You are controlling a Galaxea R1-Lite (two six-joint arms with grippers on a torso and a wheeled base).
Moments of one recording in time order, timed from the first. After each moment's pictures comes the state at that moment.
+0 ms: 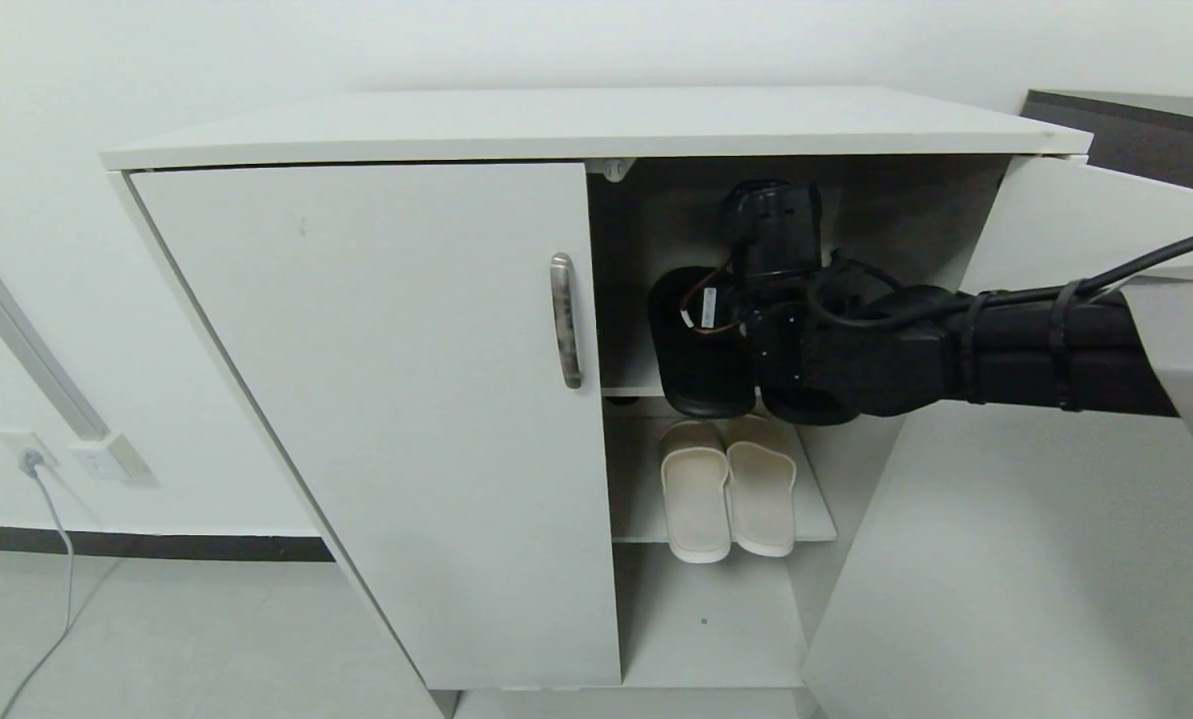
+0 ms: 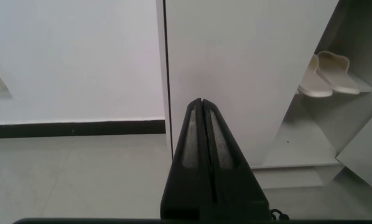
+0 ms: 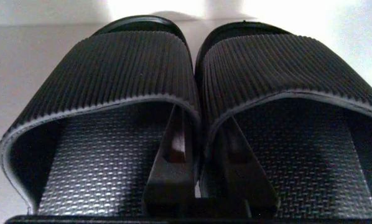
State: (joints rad) left arm 0.00 0.00 0.00 0.00 -0.01 0.00; right arm 0.69 2.14 -1.82 -0.11 -0.72 0.21
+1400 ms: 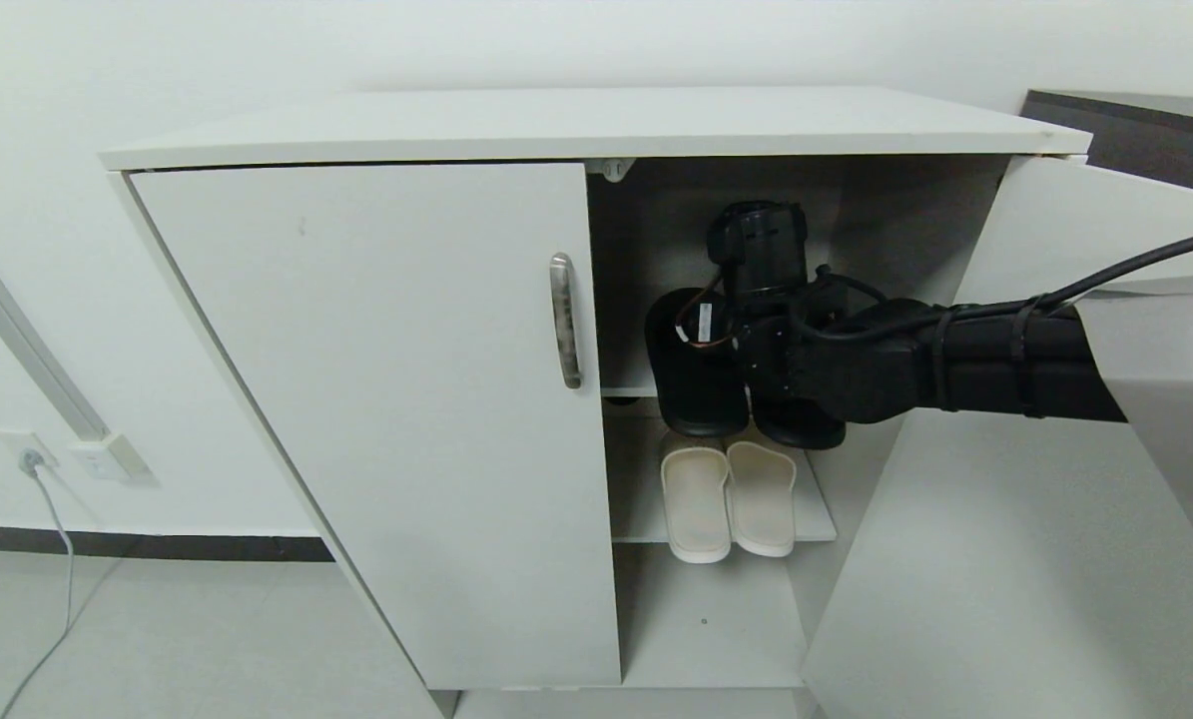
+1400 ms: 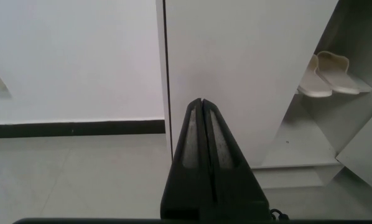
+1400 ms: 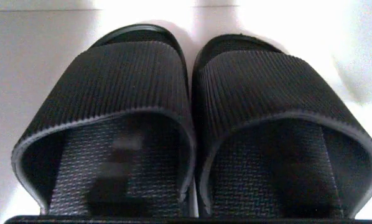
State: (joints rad) left arm 0.00 0.00 0.00 0.00 -0.01 -0.01; right arm 0.68 2.18 -1.84 -0.10 -0.72 0.21
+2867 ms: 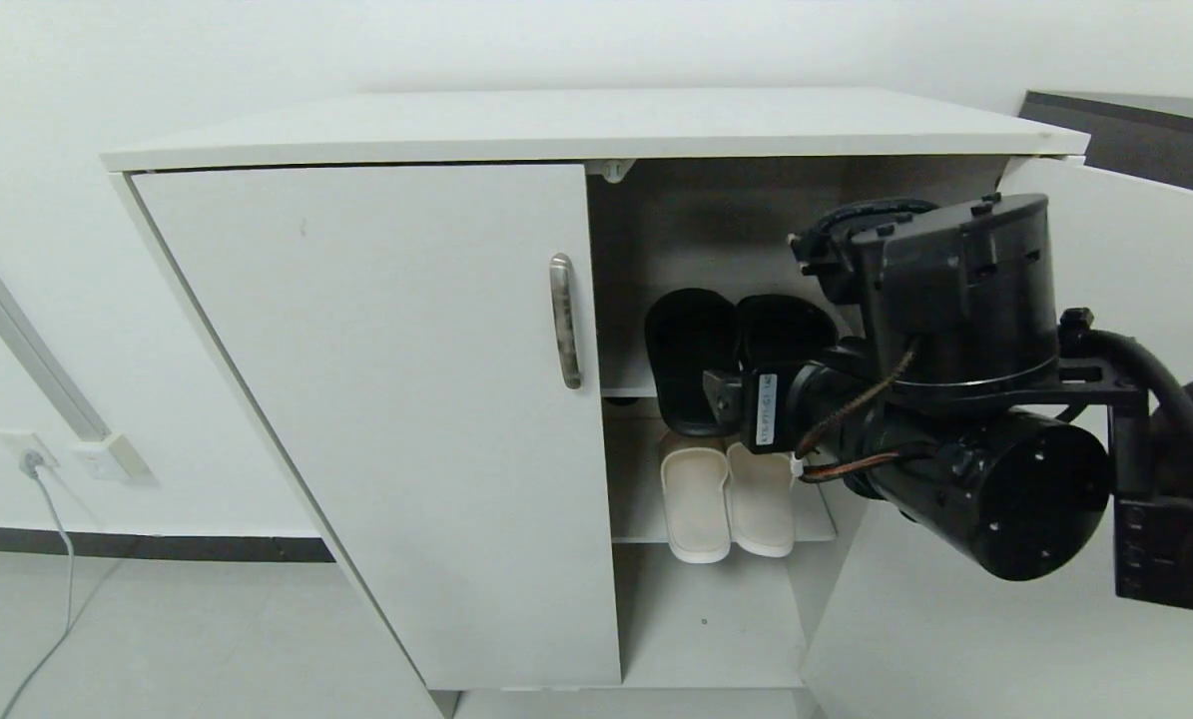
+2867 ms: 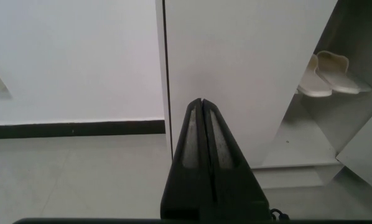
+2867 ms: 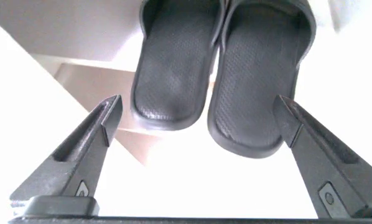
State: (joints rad) left arm 0.00 0.00 0.00 0.00 -0.01 0.00; right arm 0.93 1.67 -1.18 -0.19 -0.69 0.28
